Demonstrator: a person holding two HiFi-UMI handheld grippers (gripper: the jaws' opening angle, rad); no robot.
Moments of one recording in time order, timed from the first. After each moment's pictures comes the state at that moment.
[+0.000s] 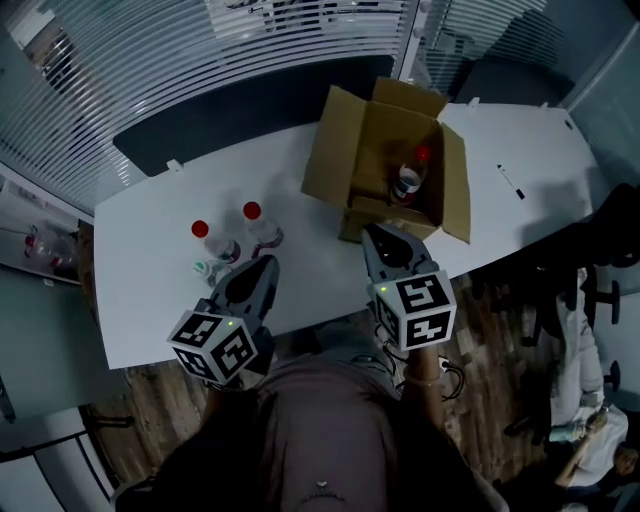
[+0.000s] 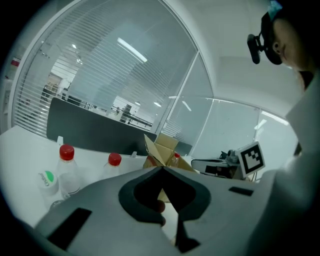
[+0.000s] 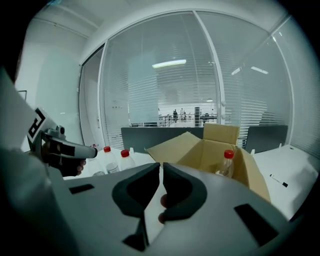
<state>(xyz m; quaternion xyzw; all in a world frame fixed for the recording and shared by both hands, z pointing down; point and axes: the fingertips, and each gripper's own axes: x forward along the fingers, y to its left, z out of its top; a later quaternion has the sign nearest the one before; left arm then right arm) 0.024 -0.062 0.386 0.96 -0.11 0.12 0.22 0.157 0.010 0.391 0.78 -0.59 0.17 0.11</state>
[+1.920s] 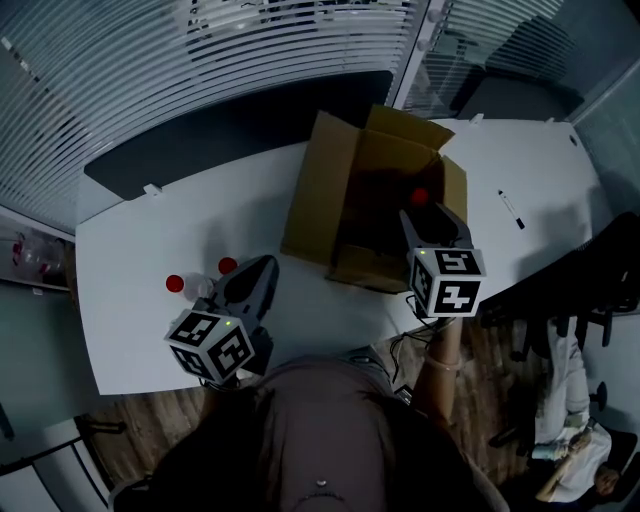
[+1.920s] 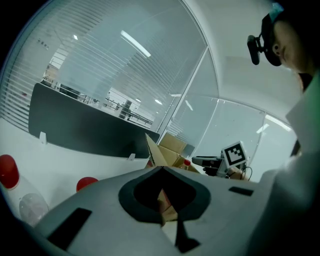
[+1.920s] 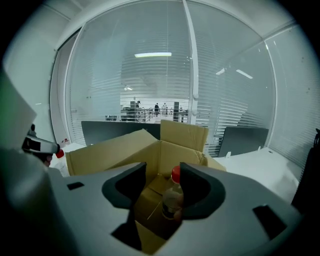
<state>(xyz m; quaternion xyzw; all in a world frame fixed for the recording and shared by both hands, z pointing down) 0.130 -0.121 0.408 0.96 -0.10 0.13 0.25 0.354 -0.017 0.409 0.84 -0.49 0.20 0.15</state>
